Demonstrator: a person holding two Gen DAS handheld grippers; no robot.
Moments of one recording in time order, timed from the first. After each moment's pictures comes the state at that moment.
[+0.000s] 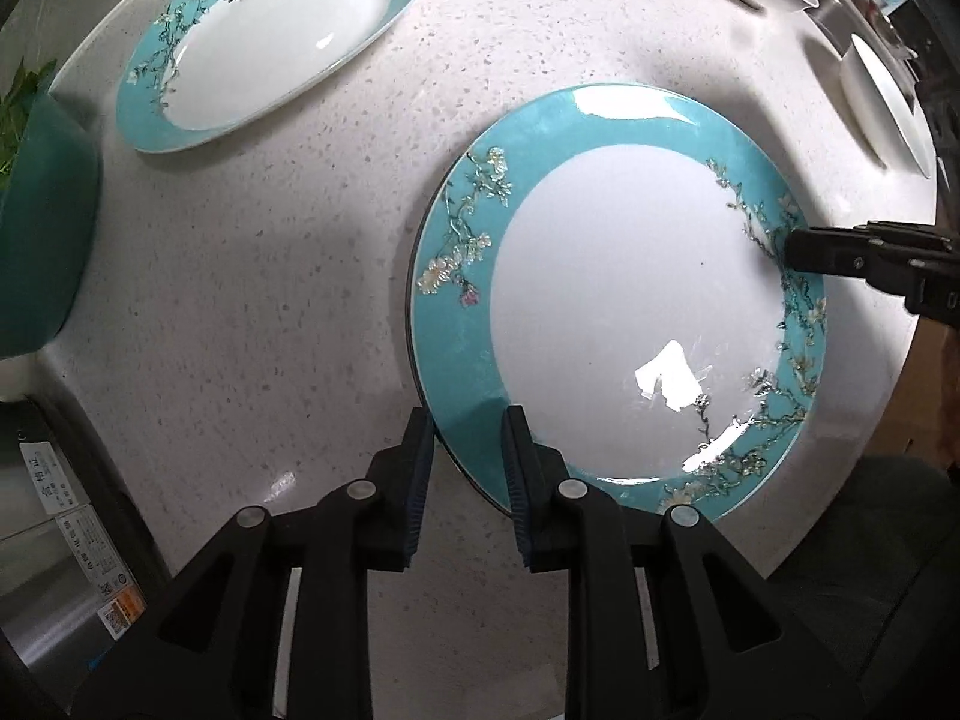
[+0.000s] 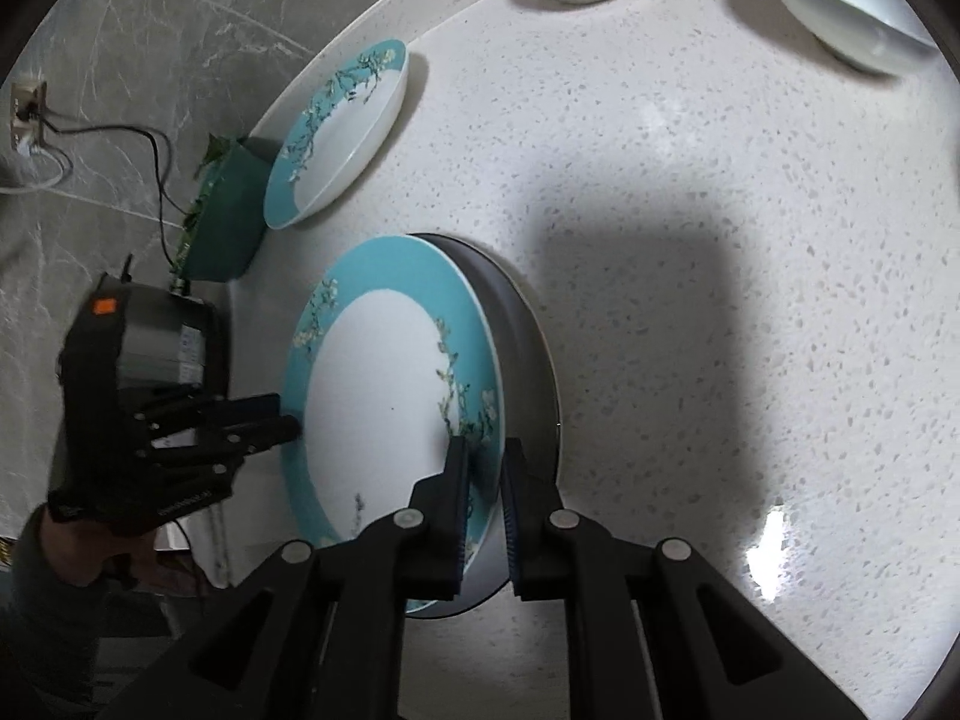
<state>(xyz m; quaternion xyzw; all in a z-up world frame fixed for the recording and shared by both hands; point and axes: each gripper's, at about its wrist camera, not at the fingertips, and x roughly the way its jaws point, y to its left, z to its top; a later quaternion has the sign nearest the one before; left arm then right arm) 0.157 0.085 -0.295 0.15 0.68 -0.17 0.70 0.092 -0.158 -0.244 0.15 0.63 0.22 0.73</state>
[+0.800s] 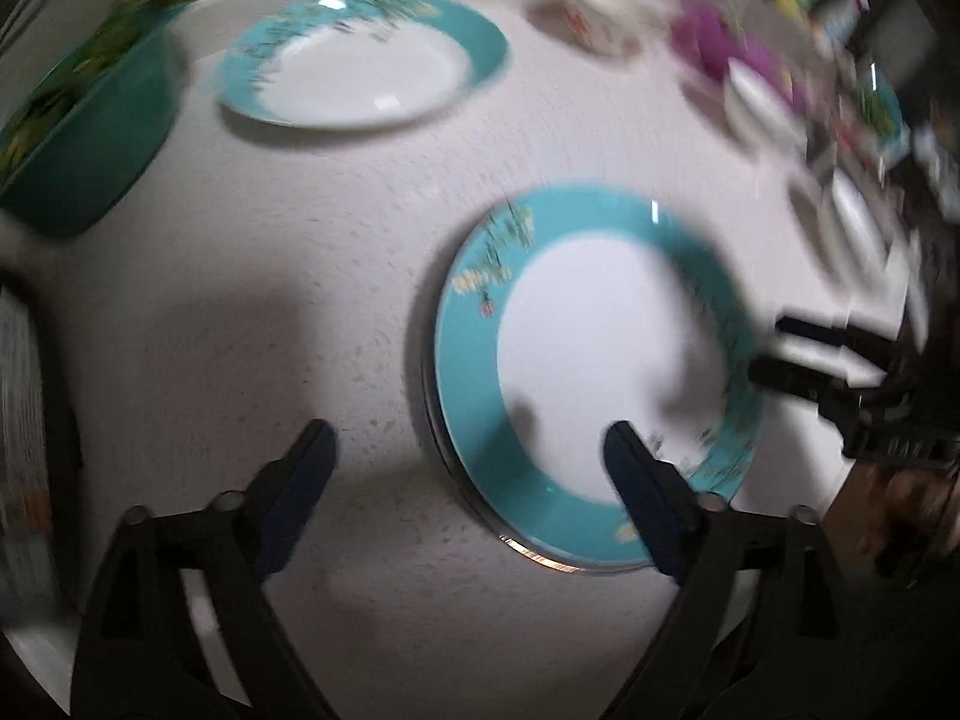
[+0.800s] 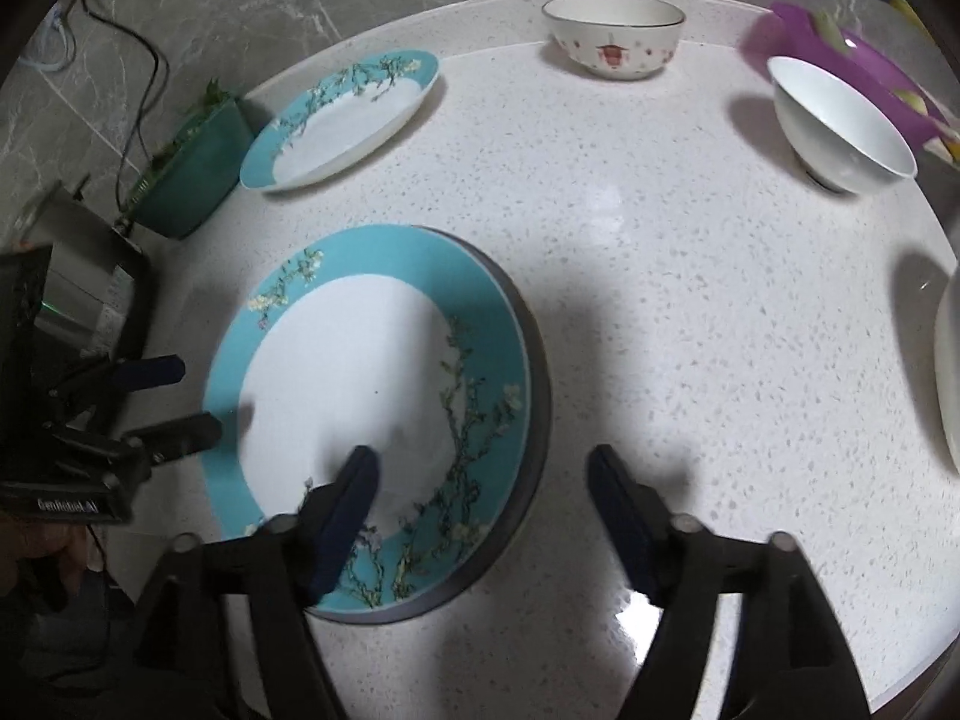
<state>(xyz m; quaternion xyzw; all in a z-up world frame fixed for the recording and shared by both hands) 0.109 0.139 -0.282 -0.03 0.58 -0.14 0.80 0.059 -0.137 -0.222 0.03 0.56 0.17 0.81</state>
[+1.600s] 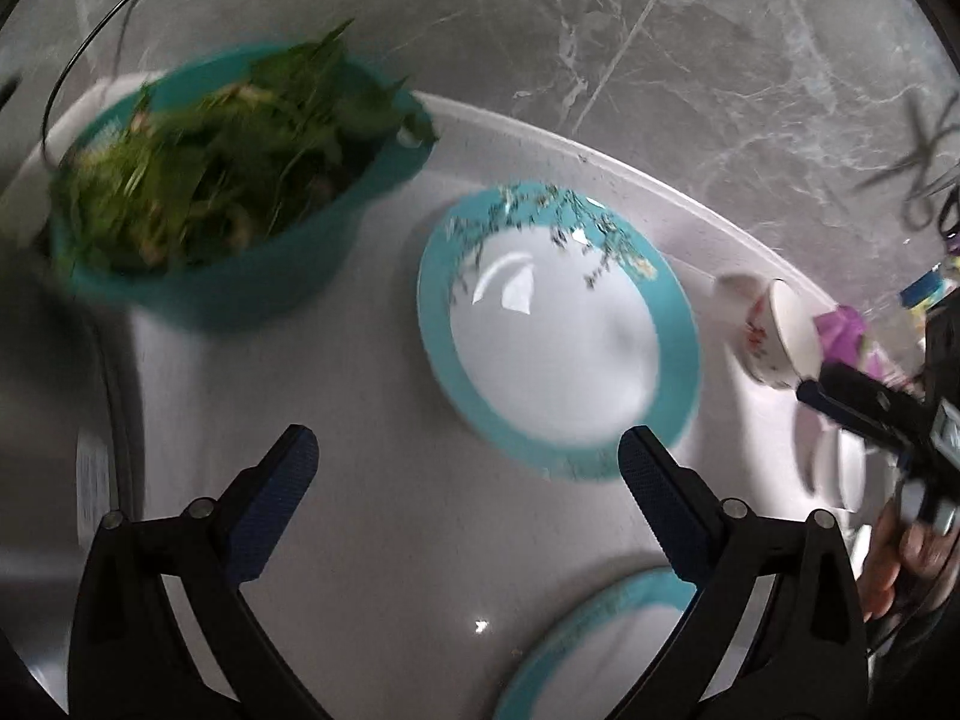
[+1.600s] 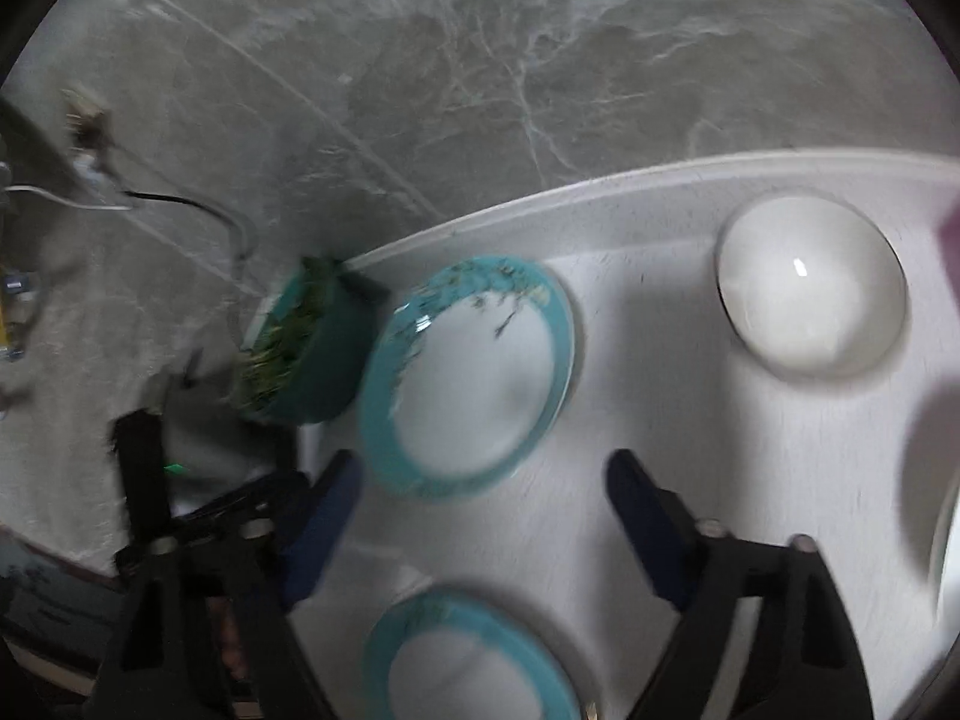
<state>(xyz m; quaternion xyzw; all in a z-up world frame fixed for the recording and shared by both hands) 0.259 0.239 -0.223 -0.18 0.51 0.04 0.84 0.295 -0.064 -0.170 0.10 0.55 0.31 0.77</state>
